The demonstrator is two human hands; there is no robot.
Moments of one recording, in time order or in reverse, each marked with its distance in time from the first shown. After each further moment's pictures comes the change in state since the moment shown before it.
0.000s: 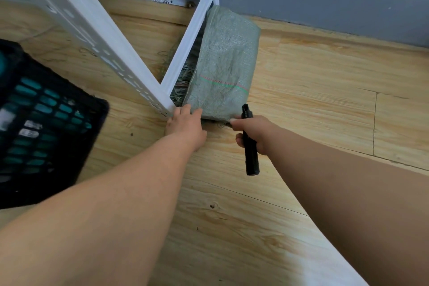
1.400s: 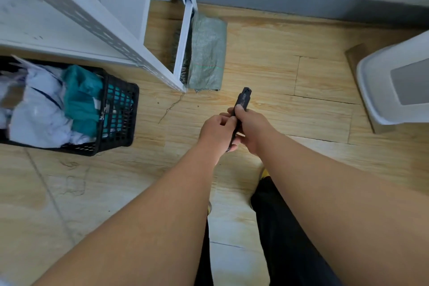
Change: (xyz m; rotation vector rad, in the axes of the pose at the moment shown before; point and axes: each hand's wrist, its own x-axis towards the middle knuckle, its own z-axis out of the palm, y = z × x) left_hand -0.317 0.091 -0.273 -1.275 -0.486 -0.347; right_hand -0.413 -0.094 0.005 0.249 0.098 0.143
